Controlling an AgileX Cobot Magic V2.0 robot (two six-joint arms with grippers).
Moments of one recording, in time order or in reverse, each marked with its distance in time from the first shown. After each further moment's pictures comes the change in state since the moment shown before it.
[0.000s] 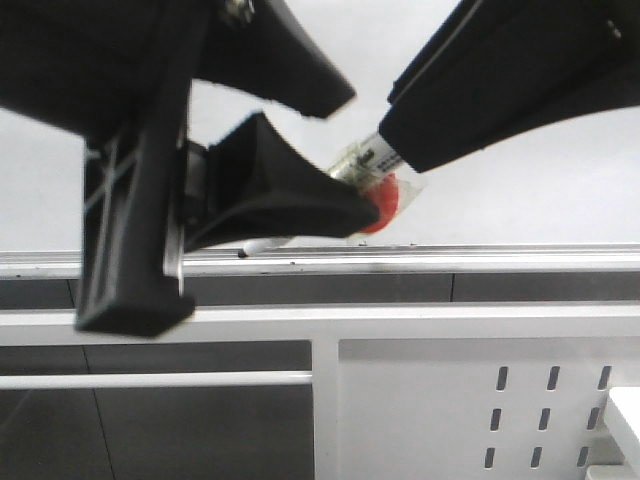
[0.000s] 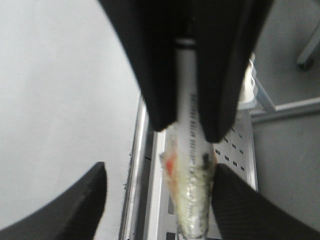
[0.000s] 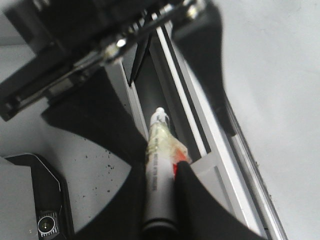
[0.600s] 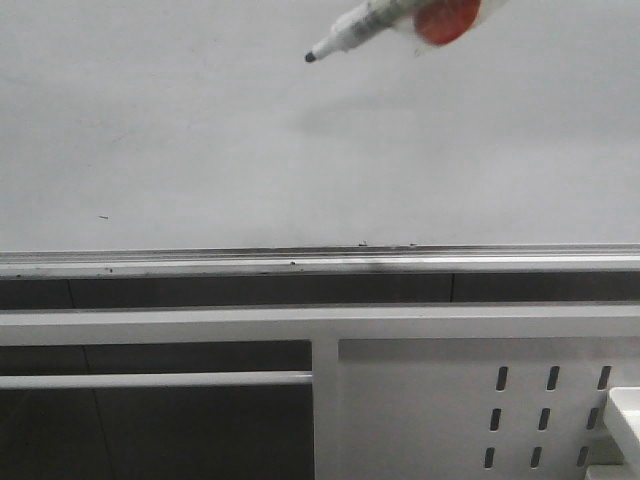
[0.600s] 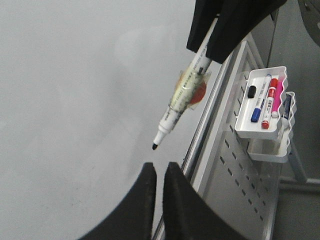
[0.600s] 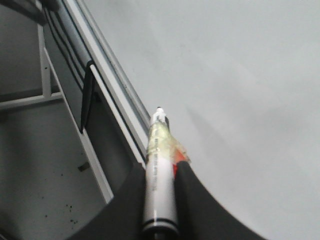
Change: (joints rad) left arm 0.002 -0.482 0.117 -0.190 0.132 -0.015; right arm -0.133 -0.177 0.006 0.008 -0.063 0.046
